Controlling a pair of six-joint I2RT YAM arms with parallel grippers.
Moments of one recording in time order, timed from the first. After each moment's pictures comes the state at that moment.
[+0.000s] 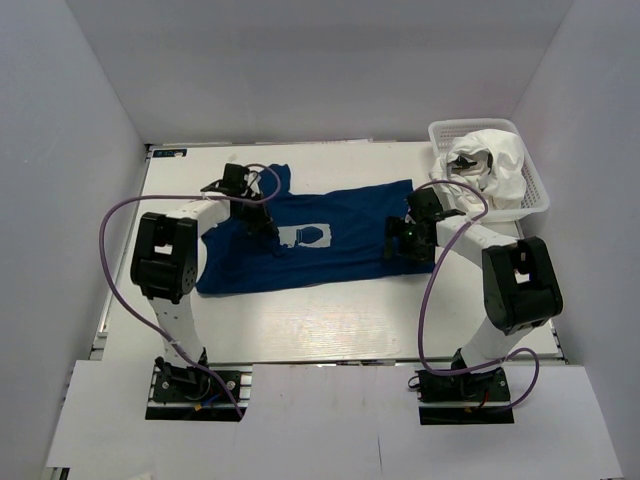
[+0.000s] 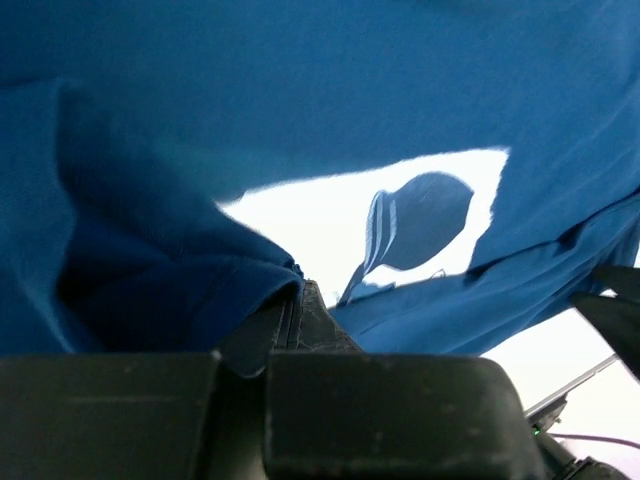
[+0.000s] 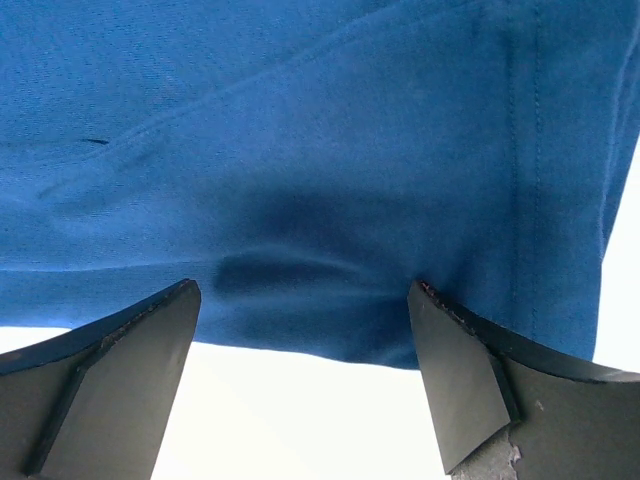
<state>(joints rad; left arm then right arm) -0.20 1.94 1.29 -0.41 0.36 -0.51 0.30 1.67 0.99 -0.46 -0.11 0.34</state>
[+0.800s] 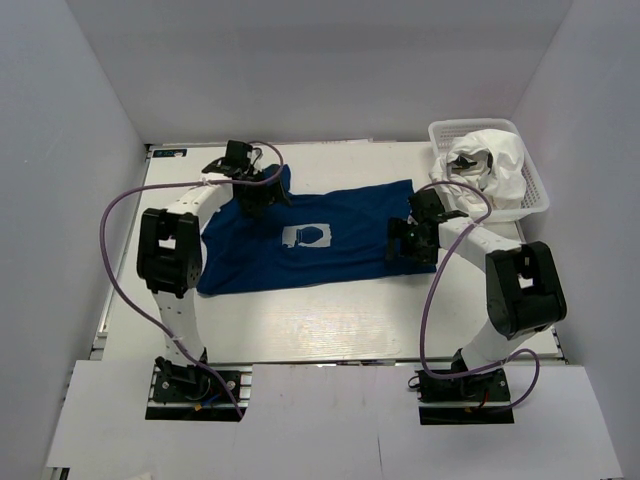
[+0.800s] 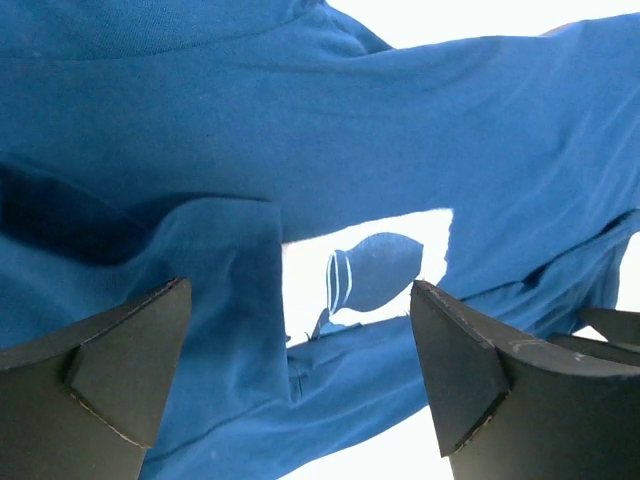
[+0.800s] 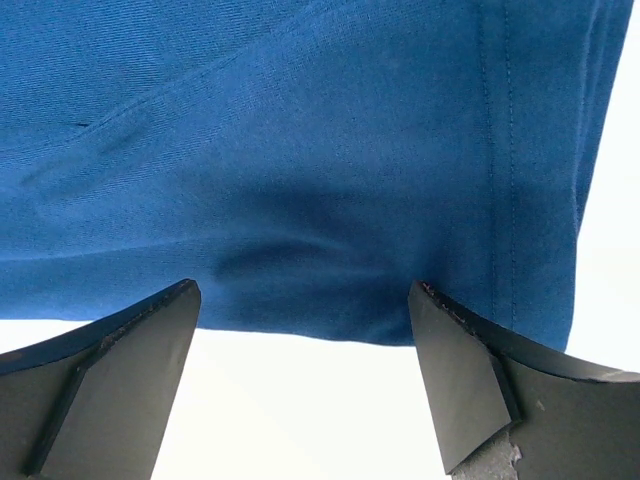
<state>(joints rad) -0.21 2.02 1.56 -0.53 0.29 -0.47 0.30 1.64 0.97 -0.48 -0.09 0.35</state>
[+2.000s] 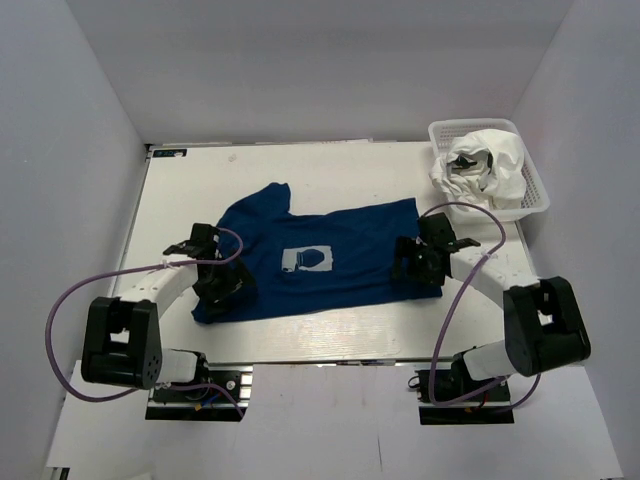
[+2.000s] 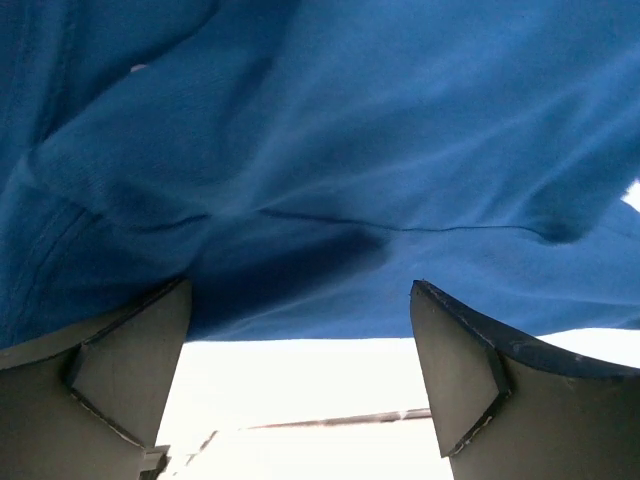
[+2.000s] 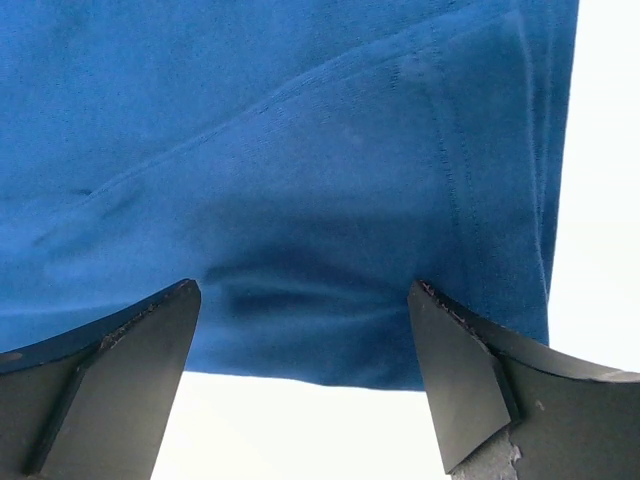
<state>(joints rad) -0.12 1.34 0.68 -0.59 0.19 -0.70 0.31 1.44 0.73 -0.38 -0.06 0.41</state>
